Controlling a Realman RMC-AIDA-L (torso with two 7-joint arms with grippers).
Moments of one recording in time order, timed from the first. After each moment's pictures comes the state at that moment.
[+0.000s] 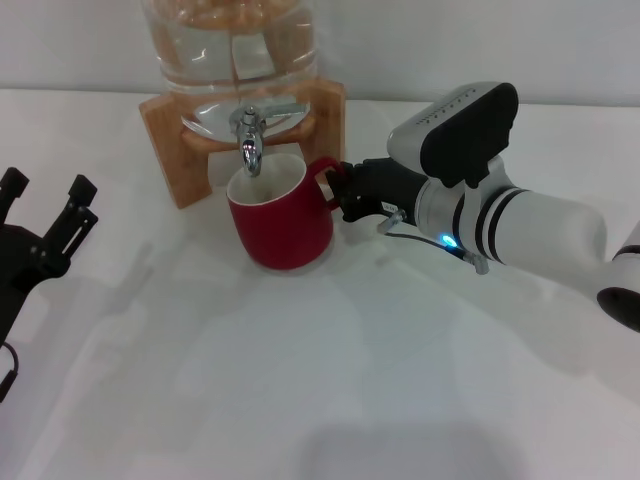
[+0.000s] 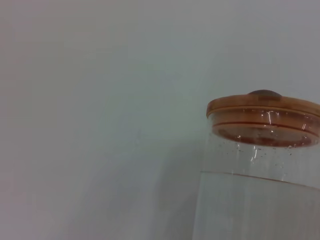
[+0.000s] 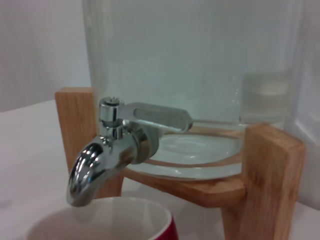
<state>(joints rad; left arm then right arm) -0.23 -2.10 1.36 0.12 -2.81 -1.50 2.62 0.92 2.03 0.58 0.54 -2.36 -0.27 0.32</state>
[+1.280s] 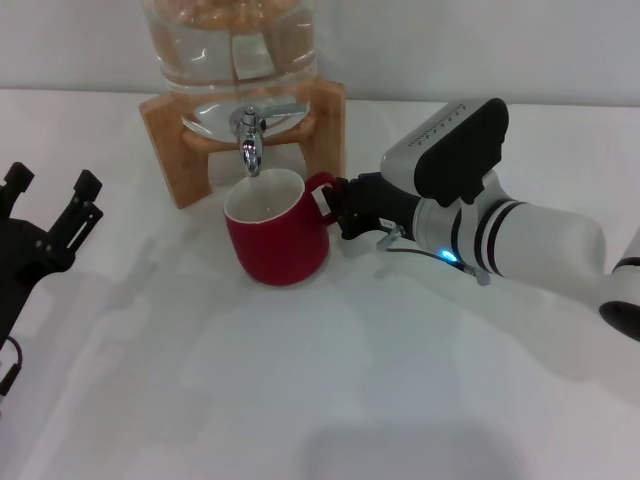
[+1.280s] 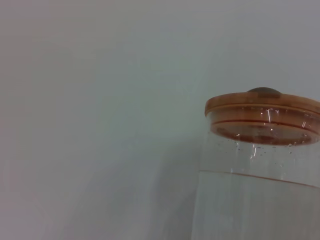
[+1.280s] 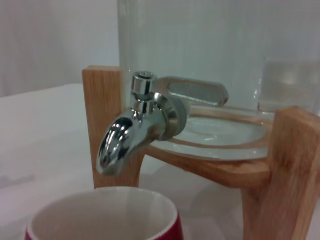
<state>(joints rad) -0.24 -2.10 1.36 0.12 -2.81 -1.48 2.62 0.92 2.03 0.53 0.54 -2.38 -0.27 0.31</state>
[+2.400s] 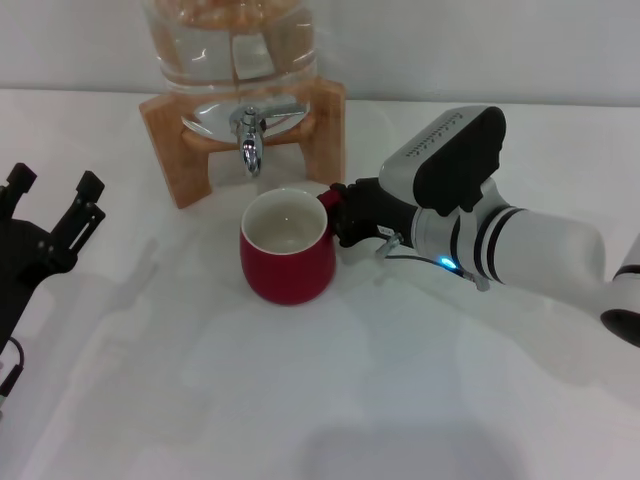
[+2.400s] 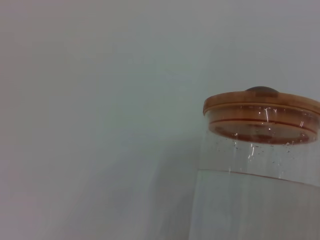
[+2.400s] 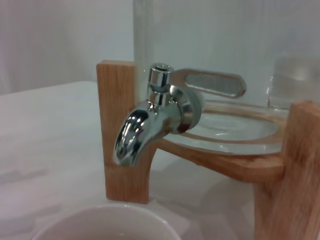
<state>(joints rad) -0.24 -2.10 1.36 0.12 -2.81 -1.48 2.62 0.91 2.03 0.50 0.54 -2.38 -0.29 0.31</state>
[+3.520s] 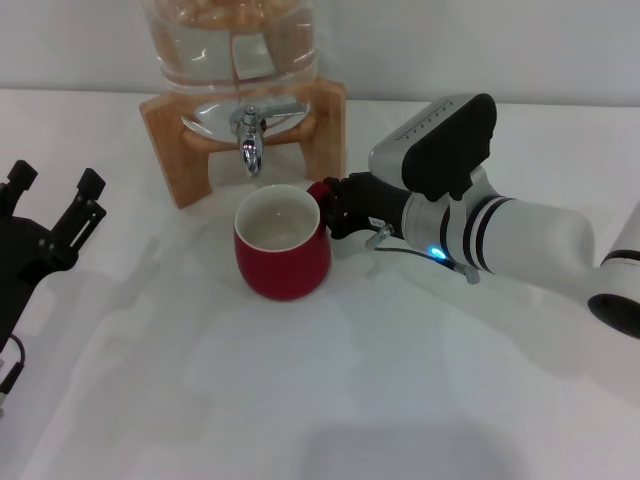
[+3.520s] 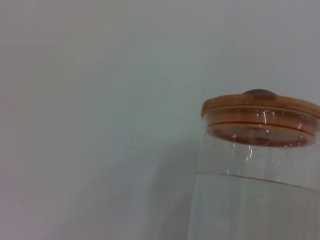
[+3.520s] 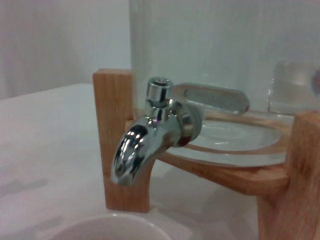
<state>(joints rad) -0.25 -2.10 1.36 0.12 -2.81 -1.49 2.62 0.94 2.03 0.52 0.56 -2.34 -0.25 0.32</state>
